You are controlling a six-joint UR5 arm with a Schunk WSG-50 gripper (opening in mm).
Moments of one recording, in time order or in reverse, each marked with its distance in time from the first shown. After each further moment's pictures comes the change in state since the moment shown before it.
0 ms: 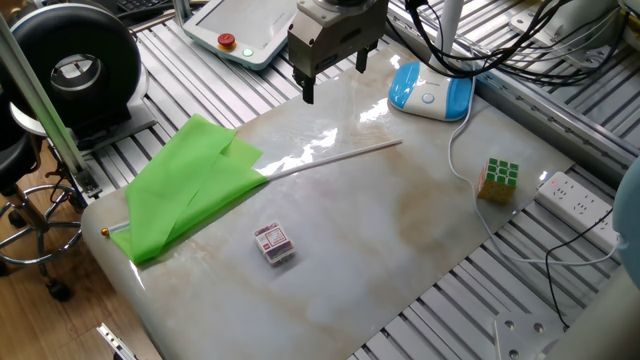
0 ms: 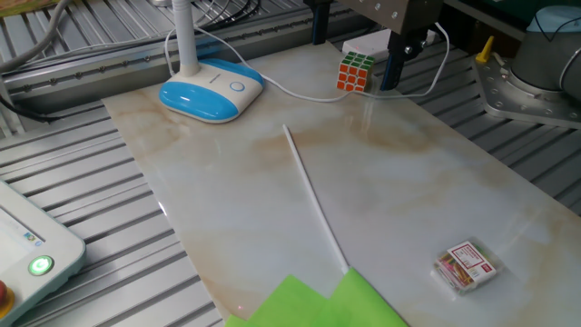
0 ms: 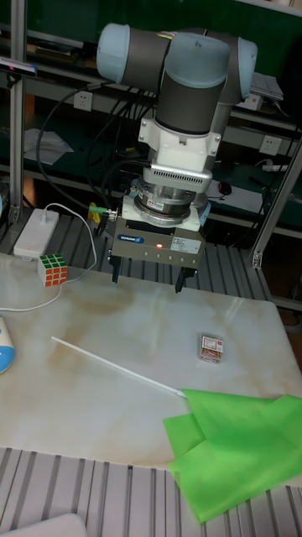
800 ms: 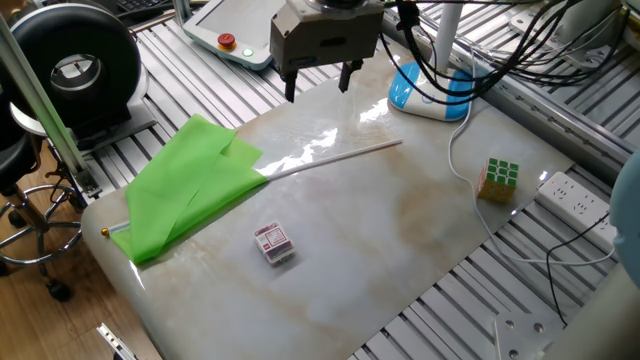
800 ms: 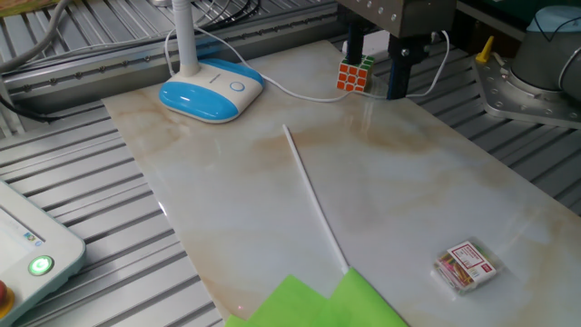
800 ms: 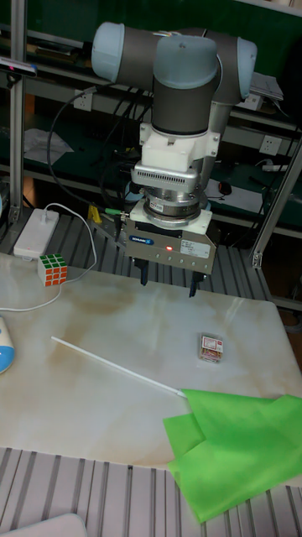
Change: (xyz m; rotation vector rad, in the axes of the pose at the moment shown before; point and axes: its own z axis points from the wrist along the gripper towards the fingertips) arm 0.000 0.040 0.000 -0.148 0.024 0.312
